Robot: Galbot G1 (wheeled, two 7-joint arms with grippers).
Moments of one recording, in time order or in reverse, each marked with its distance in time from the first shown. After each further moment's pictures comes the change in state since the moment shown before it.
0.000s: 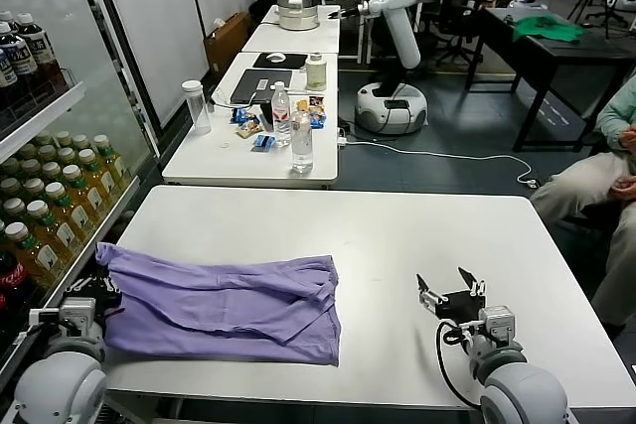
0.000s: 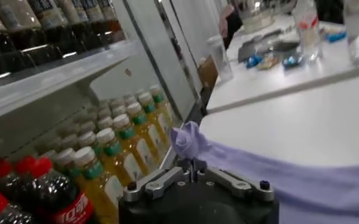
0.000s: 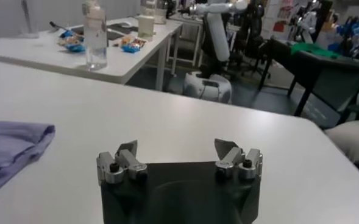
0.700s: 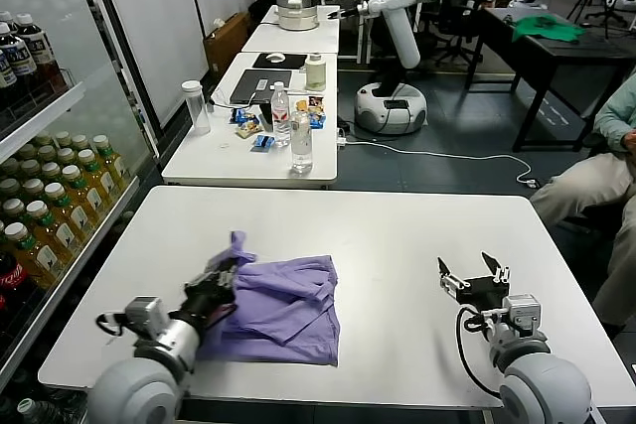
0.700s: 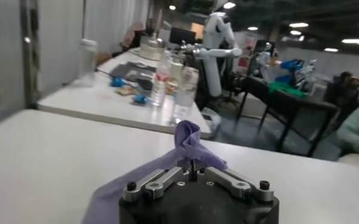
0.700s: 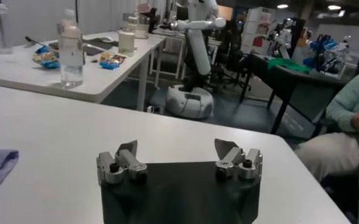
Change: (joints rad) left arm -0.114 -0.203 0.307 -0.162 -0.327 -0.003 0.024; right arm 0.003 -0.025 0.077 0.017 0.030 -0.001 0.018
